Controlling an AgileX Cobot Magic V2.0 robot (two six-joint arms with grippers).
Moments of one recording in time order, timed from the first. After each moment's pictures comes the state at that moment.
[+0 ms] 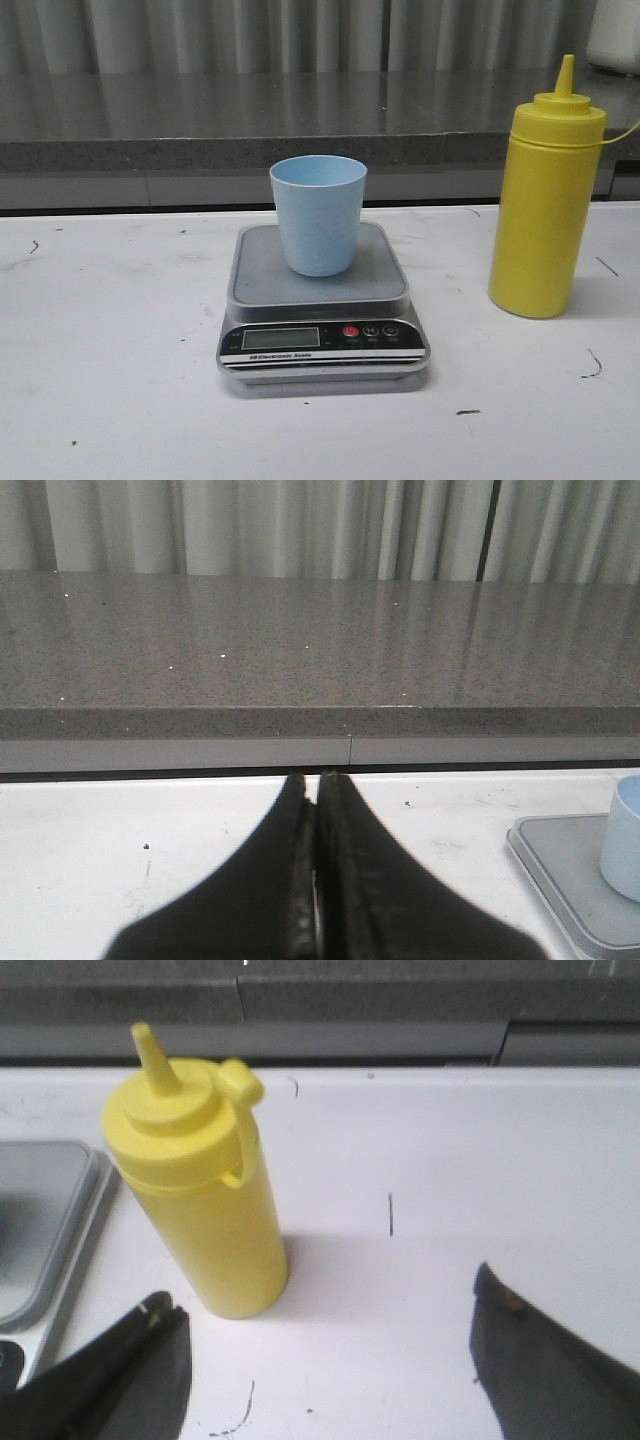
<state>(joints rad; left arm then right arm) -0.05 0.13 -0.40 -0.05 0.43 0.00 0.07 0.88 -0.49 0.13 0.21 -0.03</state>
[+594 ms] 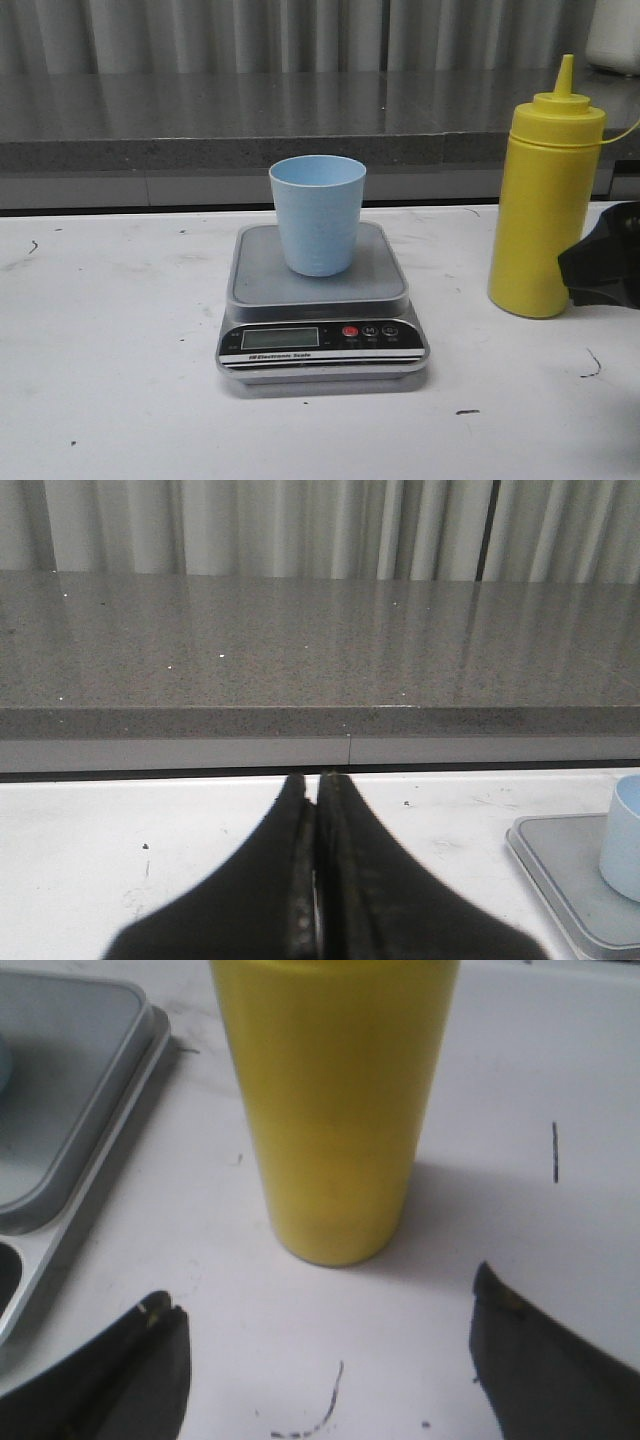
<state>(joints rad) -0.05 0.13 -0.40 -0.05 0.43 0.00 0.28 1.28 -0.27 0.14 -0.42 -0.03</state>
